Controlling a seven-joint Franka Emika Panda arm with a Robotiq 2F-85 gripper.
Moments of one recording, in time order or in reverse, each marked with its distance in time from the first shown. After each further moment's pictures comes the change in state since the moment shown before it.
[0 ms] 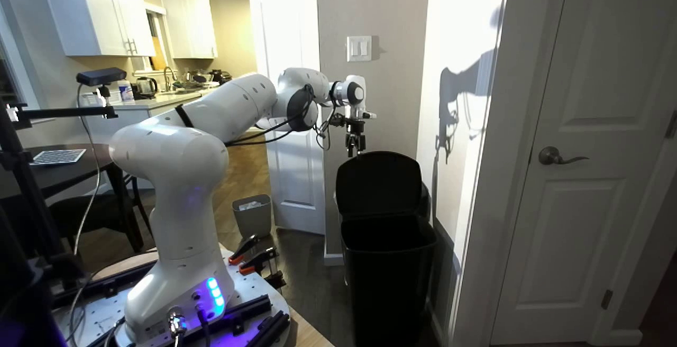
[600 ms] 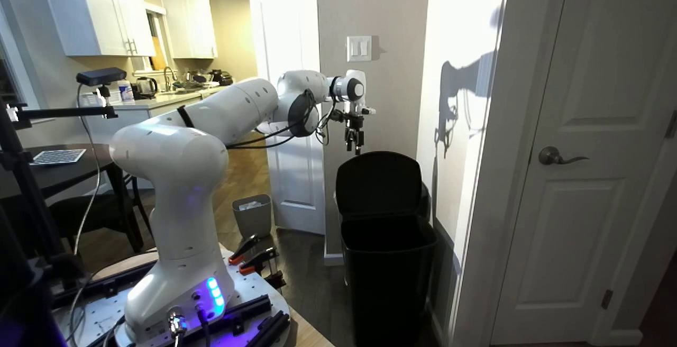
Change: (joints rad) arm -0.008 0.044 0.022 0.121 0.039 -0.010 0.021
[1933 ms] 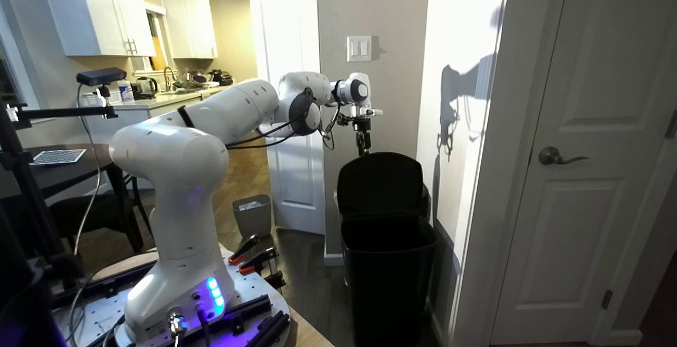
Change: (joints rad) arm 0.005 0.010 -0.127 -0.008 -0.019 -0.026 0.156
